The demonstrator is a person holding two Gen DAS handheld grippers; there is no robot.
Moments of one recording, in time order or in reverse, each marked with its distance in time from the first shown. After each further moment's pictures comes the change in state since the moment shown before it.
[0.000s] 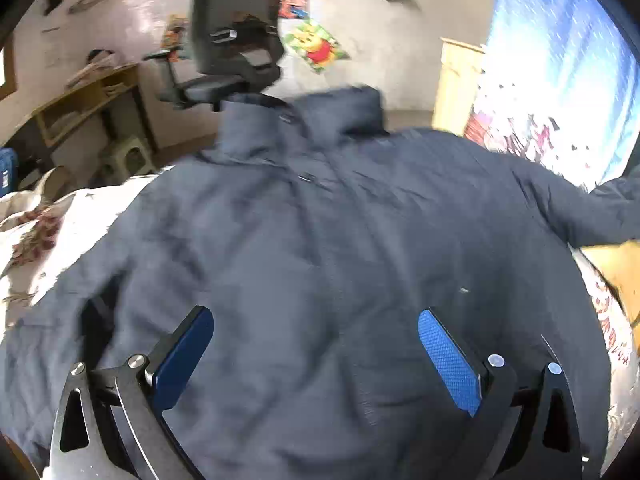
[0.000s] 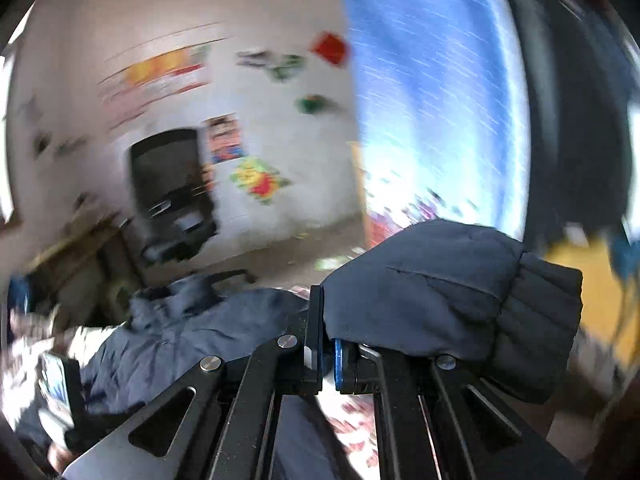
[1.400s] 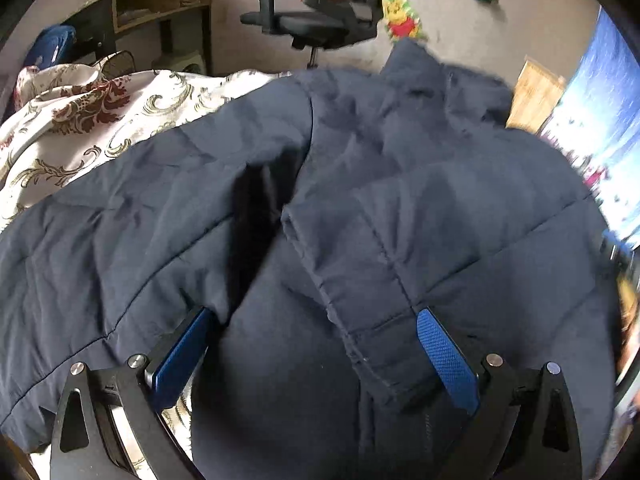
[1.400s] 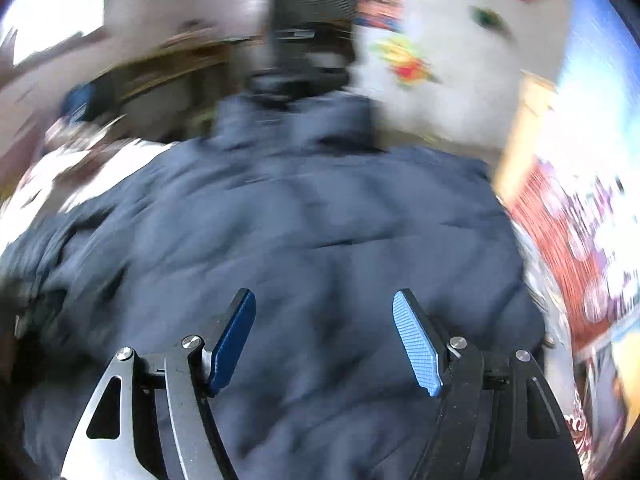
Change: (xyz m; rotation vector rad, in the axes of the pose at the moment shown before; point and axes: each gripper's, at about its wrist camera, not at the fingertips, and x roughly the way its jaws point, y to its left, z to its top) left arm 0.037 0.143 -0.064 -0.234 0.161 0.033; right arm 0.158 0.116 -0.131 -0.198 0.453 0.216
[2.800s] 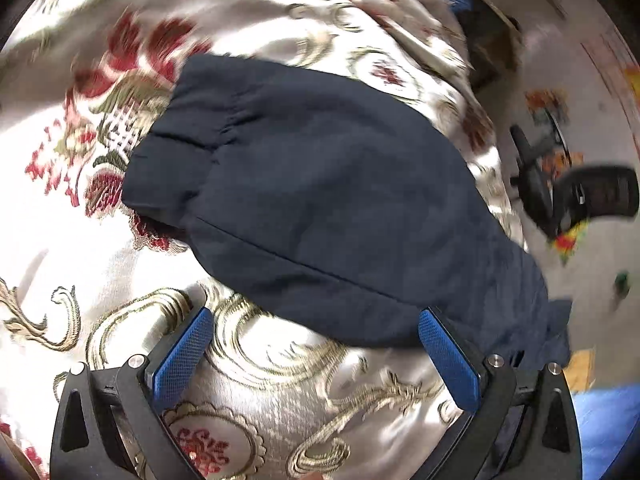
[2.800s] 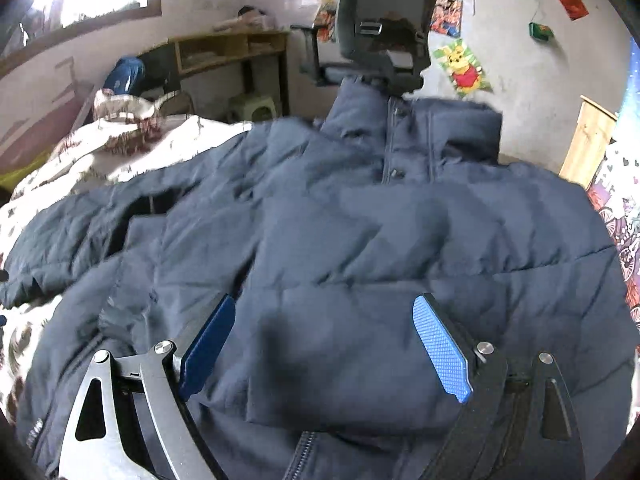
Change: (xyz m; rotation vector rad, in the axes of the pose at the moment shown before) left arm -0.102 0.262 -0.155 -1.072 -0.044 0.066; right arm 0.001 0.144 -0.044 -0.264 0.015 0.129
